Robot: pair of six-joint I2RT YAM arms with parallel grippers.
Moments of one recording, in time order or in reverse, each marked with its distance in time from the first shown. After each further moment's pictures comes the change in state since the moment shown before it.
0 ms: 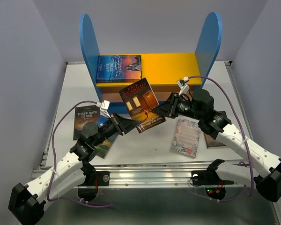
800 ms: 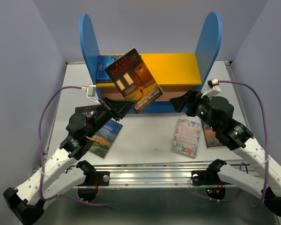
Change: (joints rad) left arm -0.011 -0.022 0.283 -0.113 -0.117 0.133; right arm 0.016 -0.233 0.035 -0.274 0.610 -0.182
